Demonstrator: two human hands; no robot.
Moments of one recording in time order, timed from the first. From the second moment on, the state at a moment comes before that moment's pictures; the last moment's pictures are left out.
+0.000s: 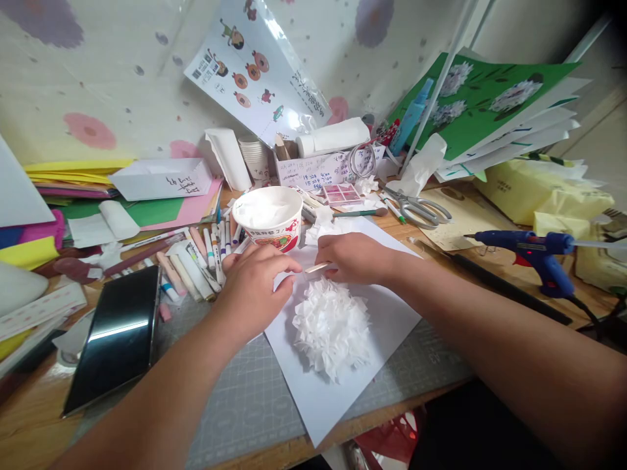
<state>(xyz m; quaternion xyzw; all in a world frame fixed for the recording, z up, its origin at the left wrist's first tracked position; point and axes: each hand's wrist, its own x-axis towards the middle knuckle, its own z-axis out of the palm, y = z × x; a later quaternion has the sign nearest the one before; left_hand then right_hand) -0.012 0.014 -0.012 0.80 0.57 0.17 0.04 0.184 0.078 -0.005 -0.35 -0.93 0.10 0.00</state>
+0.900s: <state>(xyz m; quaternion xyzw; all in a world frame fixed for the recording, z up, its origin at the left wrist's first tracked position) 0.002 0.036 -0.042 0.84 0.52 0.17 0.01 0.181 0.083 -0.021 -0.40 -0.90 0.11 0.11</state>
